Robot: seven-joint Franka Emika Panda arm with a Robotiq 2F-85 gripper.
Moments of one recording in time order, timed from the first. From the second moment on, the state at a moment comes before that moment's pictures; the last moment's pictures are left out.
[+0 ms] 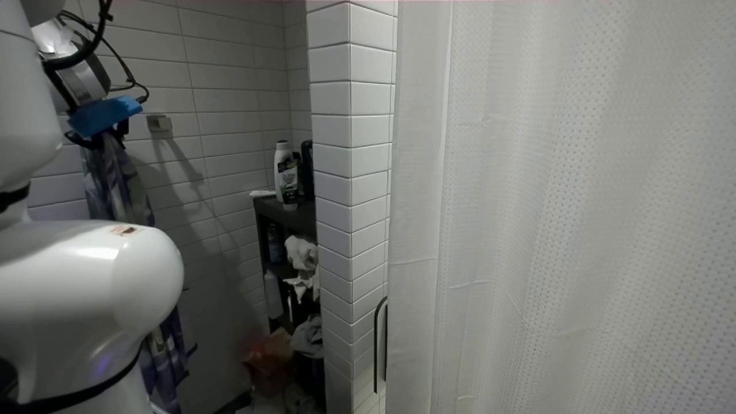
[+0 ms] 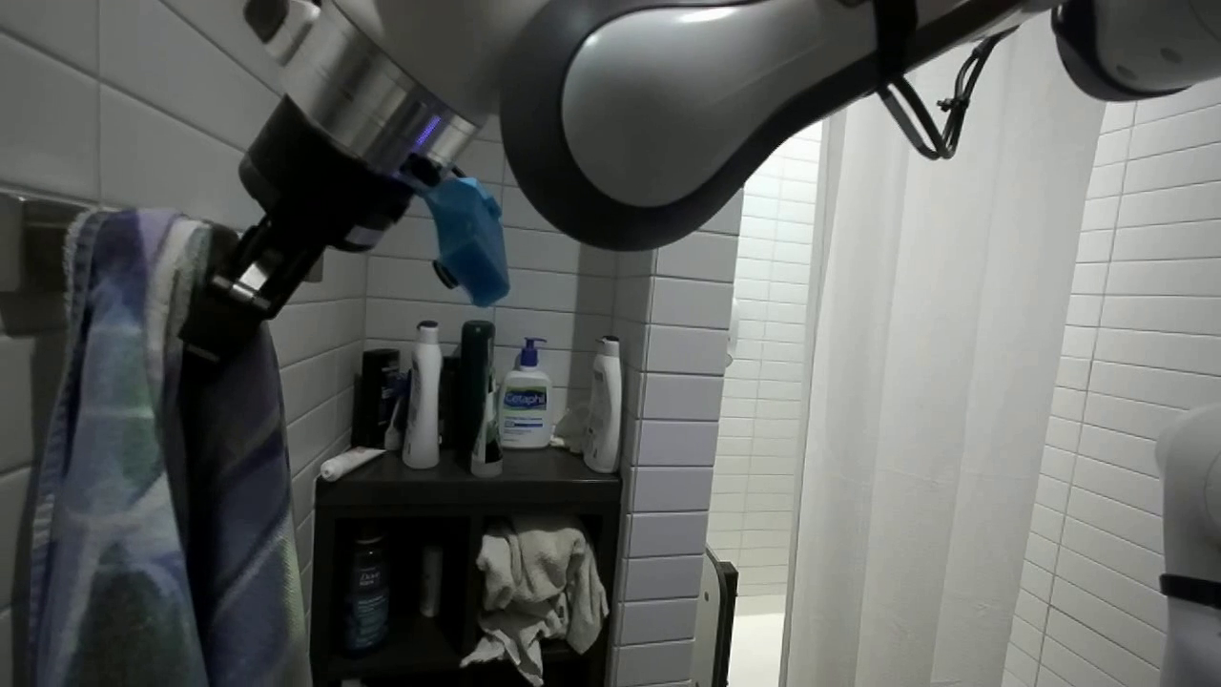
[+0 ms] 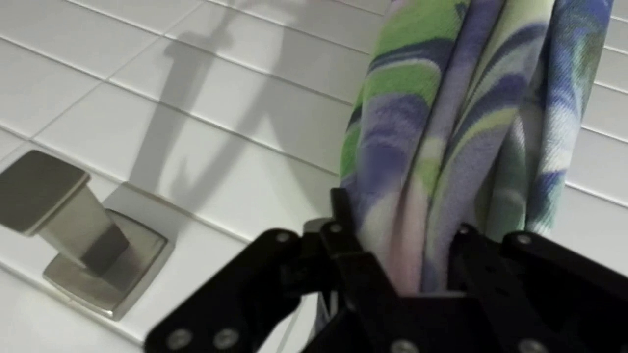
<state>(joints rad) 0.49 0.03 0.51 -2.05 -0.44 2.74 -0.11</state>
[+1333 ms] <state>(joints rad) 0.52 -0.11 0.53 -2.09 -0.44 2.61 -0.14</state>
